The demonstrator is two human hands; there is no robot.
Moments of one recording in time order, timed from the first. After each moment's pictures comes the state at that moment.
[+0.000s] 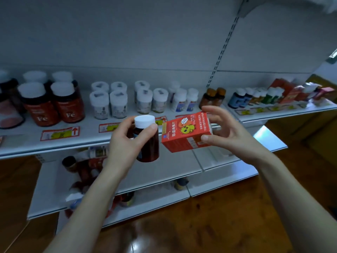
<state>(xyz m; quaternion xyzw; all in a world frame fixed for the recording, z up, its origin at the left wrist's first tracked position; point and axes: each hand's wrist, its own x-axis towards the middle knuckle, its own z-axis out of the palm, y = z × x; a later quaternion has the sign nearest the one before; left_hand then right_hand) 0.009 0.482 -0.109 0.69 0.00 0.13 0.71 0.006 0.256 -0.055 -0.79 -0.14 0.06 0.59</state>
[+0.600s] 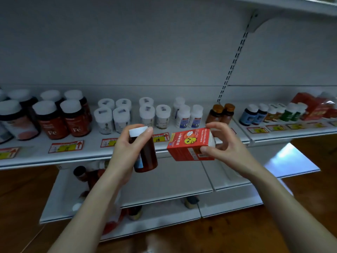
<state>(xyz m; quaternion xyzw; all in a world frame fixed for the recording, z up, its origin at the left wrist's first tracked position) 0.039 0.450 -0.097 0.64 0.08 0.10 0.76 0.056 0.217 -0.081 -0.79 -0.14 0.02 0.59</state>
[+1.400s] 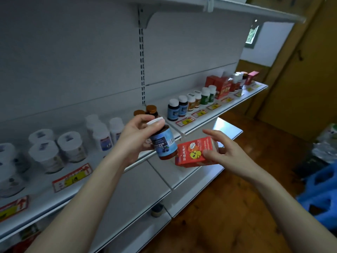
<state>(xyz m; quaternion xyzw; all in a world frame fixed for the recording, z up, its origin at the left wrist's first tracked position) 0.141 0.267 -0.072 0.64 -0.13 -0.17 0.74 0.020 0.062 -0.090 -0.84 0.07 -0.07 0.54</state>
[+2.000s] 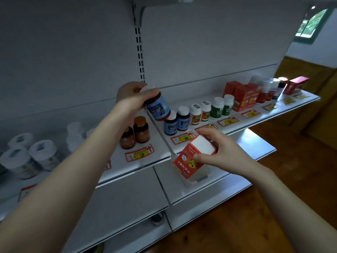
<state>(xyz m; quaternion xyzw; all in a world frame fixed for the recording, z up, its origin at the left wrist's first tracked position) 0.247 0.144 -0.021 0.74 -0.02 0.06 0.67 0.126 -0.054 -0.076 -0.88 -0.04 -0.01 0.47</state>
